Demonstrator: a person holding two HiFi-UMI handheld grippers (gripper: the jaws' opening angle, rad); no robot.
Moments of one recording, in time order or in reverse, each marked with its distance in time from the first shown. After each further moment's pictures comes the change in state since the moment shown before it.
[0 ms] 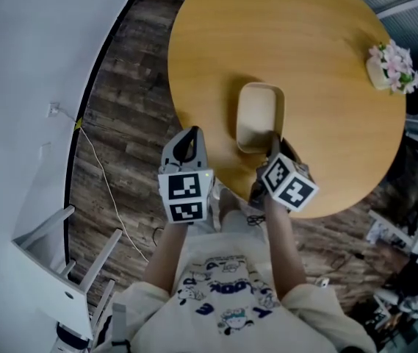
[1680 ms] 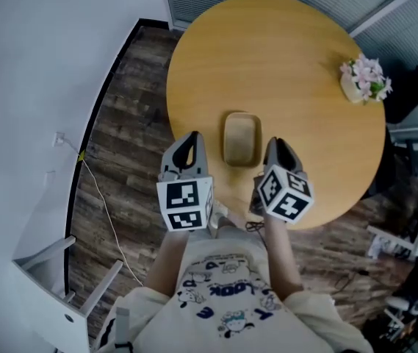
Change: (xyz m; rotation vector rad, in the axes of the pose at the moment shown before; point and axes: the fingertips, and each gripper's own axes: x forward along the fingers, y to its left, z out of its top) left arm -0.033 -0.018 0.088 0.026 -0.211 -0.031; right arm -0.062 0.035 0.086 -0.134 -0.274 0.062
